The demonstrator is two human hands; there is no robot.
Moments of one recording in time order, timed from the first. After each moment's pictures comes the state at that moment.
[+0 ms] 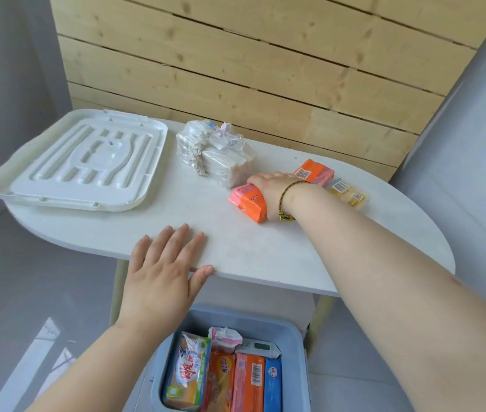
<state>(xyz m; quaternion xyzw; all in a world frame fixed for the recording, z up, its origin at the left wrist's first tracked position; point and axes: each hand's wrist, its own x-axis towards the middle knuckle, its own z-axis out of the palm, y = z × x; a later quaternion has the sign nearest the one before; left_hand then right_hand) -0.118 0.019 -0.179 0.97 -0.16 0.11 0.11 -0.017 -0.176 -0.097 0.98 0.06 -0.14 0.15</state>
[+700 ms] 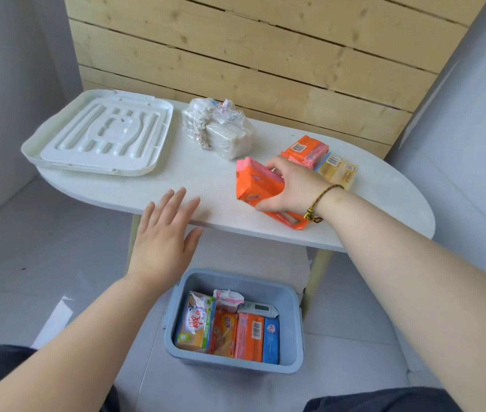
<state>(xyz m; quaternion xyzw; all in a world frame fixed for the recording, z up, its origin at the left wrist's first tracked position) -0.137 0.031 -0.186 0.93 -0.17 0.16 0.26 -0.116 -0.172 -0.084 0.98 0.02 -0.02 -0.18</state>
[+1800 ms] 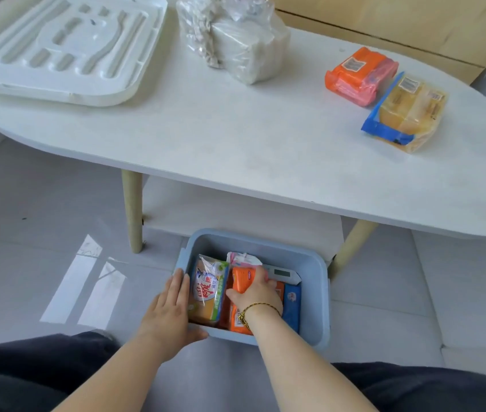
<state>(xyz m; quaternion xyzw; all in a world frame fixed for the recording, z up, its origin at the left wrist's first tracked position) -0.182 0.033 -0.367 0.94 -0.11 -0.30 0.10 -0.171 -0.129 -0.375 0.88 -0.30 -0.27 -0.26</state>
